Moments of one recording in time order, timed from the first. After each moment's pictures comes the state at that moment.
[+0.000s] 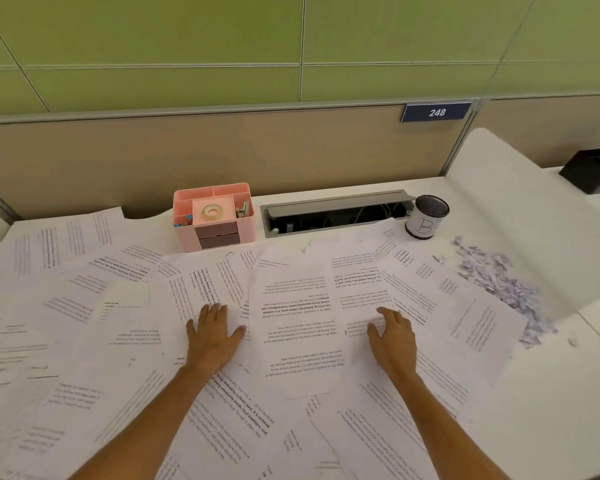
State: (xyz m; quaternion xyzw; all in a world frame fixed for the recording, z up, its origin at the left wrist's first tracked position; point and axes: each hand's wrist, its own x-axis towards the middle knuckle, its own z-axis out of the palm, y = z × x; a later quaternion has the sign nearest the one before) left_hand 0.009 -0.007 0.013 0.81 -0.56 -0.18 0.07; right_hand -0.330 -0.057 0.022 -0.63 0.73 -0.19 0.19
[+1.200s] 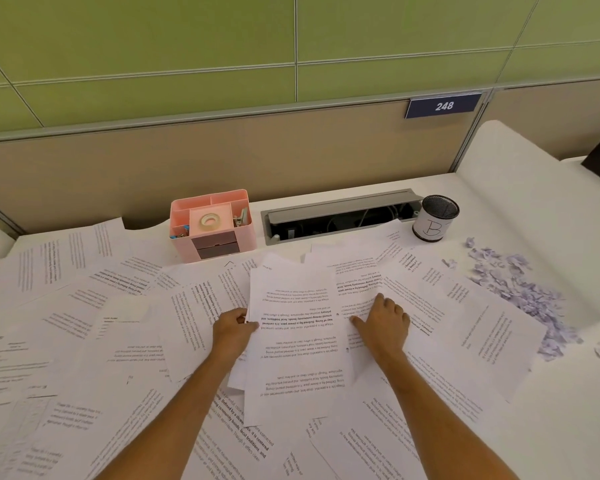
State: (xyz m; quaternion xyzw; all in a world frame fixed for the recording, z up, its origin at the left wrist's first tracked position) left_hand -0.028 -0.053 0.039 0.77 -0.32 -0.41 0.36; right_hand -0.304 -0.119 0.010 -0.65 0.75 -0.05 0.09
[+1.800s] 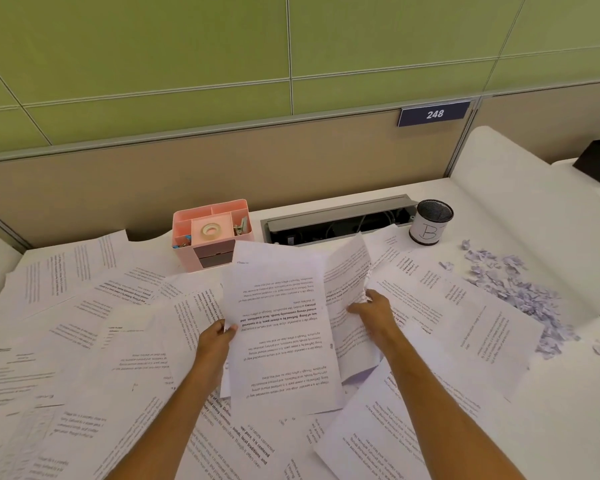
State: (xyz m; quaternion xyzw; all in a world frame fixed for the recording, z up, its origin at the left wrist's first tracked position) left_hand -0.004 -0.029 0.037 0.69 -0.19 -0.49 0.50; right_hand -0.297 -0.129 0.051 -0.41 0.64 -0.33 0.57
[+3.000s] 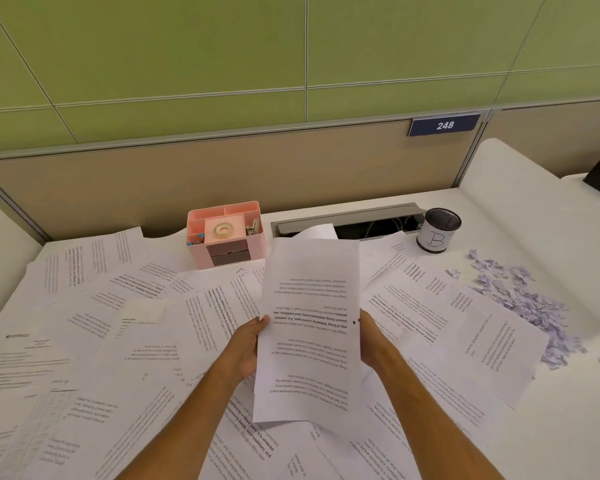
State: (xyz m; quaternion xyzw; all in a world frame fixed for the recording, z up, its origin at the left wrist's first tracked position) left_hand -0.036 -0.033 0.046 0.50 -0.09 -0.70 0.50; right_hand -0.264 -0.081 0.093 -0.44 0.44 -0.31 0.72
